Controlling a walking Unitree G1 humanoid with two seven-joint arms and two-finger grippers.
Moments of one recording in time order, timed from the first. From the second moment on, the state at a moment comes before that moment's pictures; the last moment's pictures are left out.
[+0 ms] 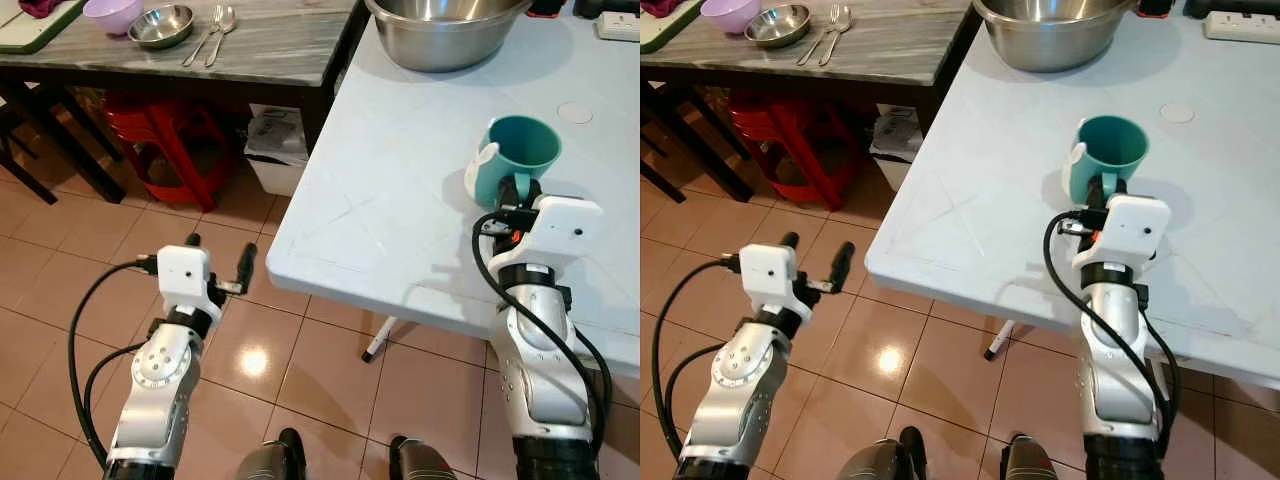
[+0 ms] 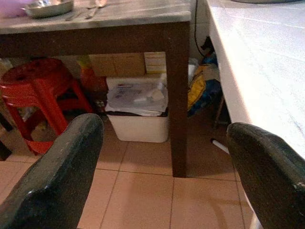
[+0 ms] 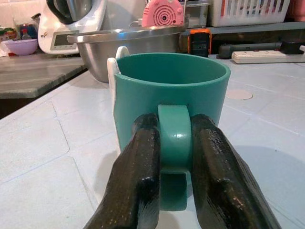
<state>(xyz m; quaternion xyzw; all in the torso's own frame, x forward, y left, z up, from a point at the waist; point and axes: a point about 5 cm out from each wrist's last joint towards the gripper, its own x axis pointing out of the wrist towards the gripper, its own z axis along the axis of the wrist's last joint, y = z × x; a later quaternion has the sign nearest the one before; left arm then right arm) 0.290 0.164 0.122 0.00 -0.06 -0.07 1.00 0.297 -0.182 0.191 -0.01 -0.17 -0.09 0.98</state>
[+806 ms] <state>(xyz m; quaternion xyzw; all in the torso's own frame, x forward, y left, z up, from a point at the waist) 0.296 0.152 0.119 0.00 -0.07 -0.07 0.99 0.298 -0.185 0.192 -0.01 -0.16 -0.10 0.98</state>
